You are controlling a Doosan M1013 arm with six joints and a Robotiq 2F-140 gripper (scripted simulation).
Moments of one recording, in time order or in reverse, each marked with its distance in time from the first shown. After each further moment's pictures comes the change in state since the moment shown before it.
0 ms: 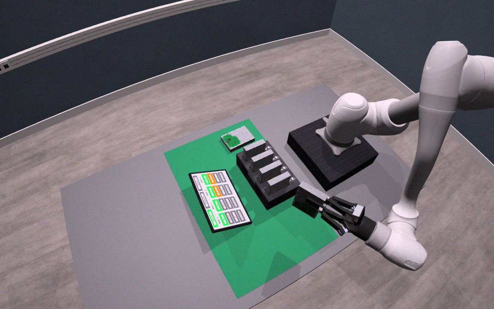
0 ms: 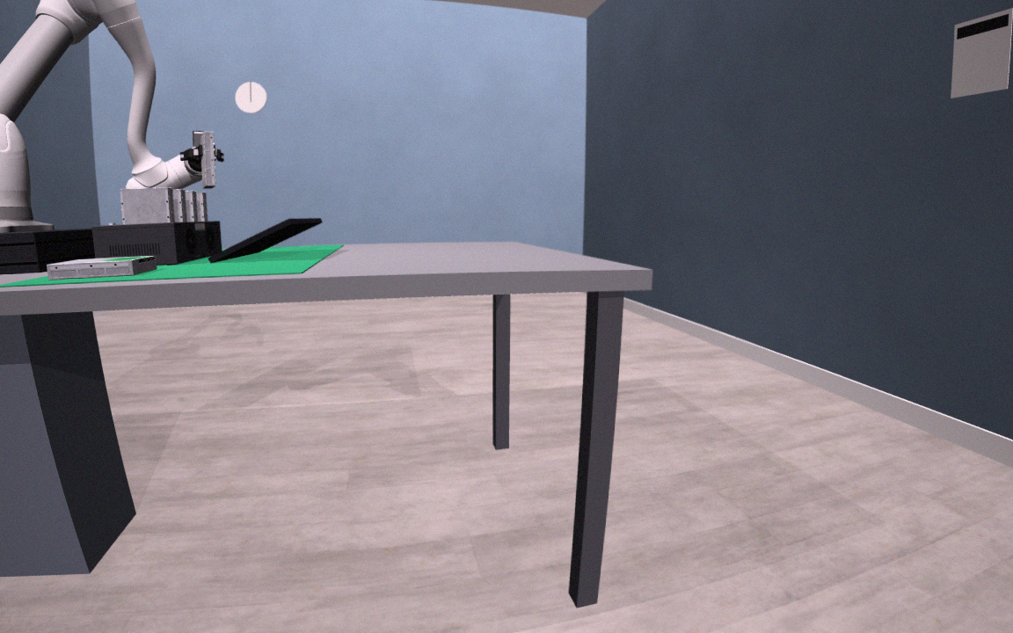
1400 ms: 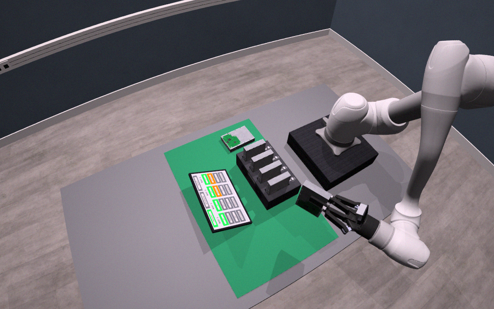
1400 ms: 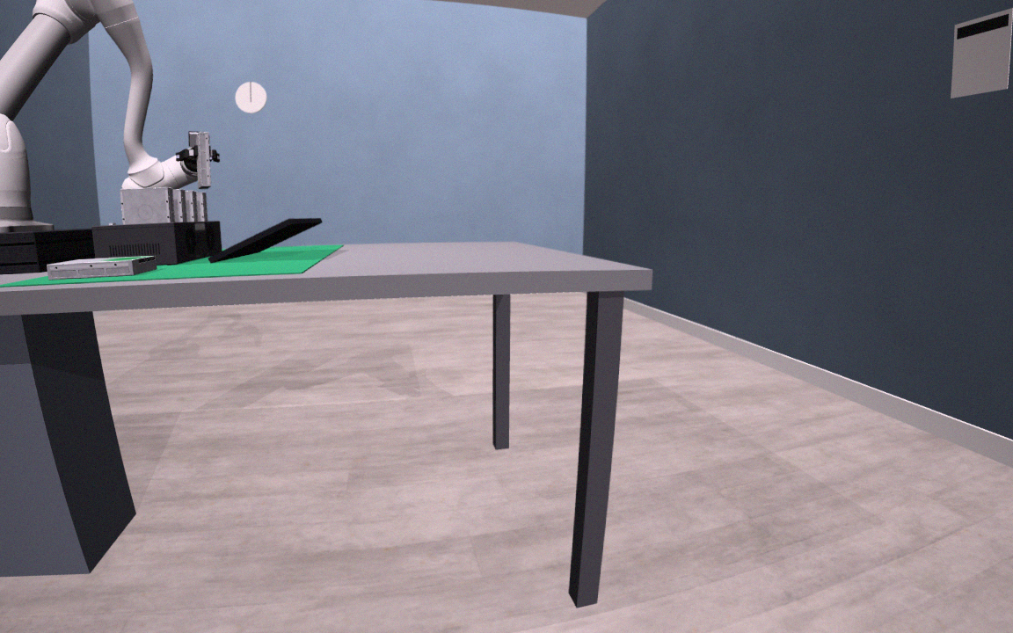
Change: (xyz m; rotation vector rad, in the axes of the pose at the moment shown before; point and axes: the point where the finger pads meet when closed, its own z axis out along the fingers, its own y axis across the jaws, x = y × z) arm -0.001 0.012 -0.009 0.000 0.000 0.000
